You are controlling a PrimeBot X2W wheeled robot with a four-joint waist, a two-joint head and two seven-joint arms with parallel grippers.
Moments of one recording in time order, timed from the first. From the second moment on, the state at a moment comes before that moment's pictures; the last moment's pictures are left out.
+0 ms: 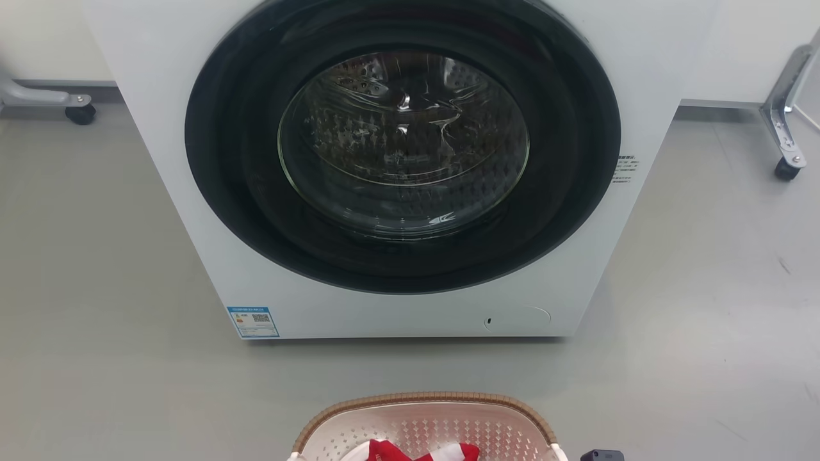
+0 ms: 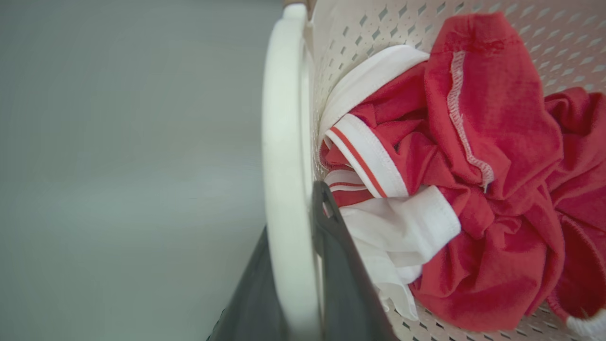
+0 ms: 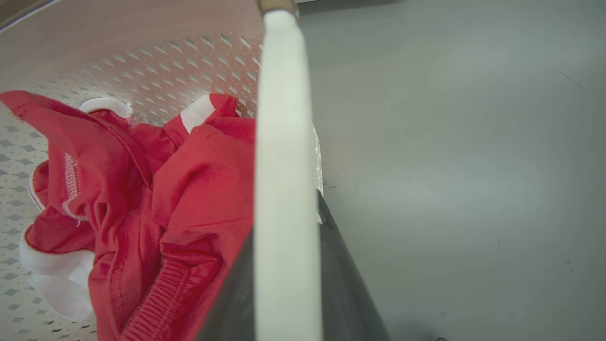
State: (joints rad) left arm -0.33 0.04 -0.76 1.21 -0.81 -0.01 -0.05; right arm -0.32 -0.07 0.94 0.95 0.97 -0.15 0.00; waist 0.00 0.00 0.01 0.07
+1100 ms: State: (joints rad) left arm -0.33 0.04 -0.78 1.22 -0.82 -0.01 -0.03; right arm -0.34 -0.07 1.02 0.99 1.10 -0.15 0.00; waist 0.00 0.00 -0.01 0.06
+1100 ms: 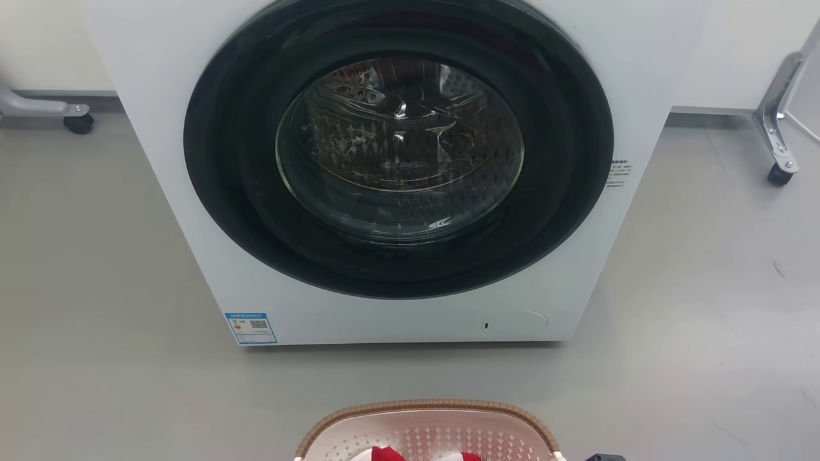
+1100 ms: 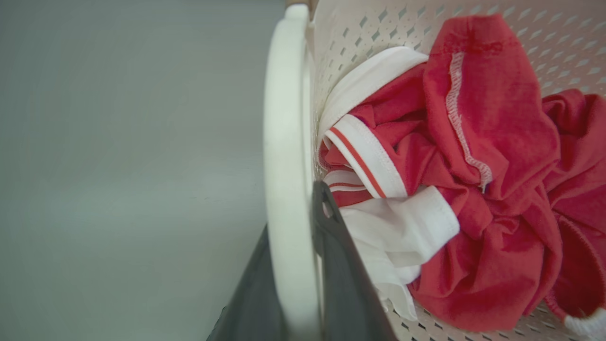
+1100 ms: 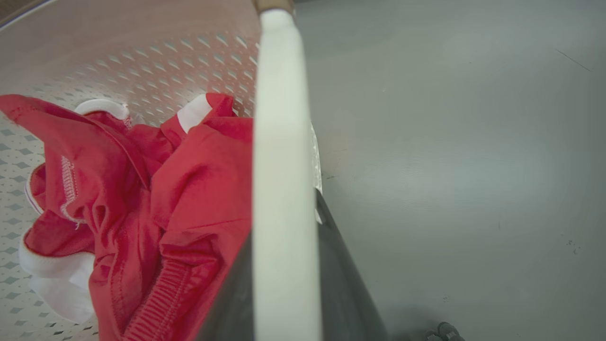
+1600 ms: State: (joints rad) left arm -0.33 0.04 -0.79 1.22 -0.84 -0.01 -0.03; right arm -0.35 -0.07 1.06 1.01 1.14 -0.15 -0.02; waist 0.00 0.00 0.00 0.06
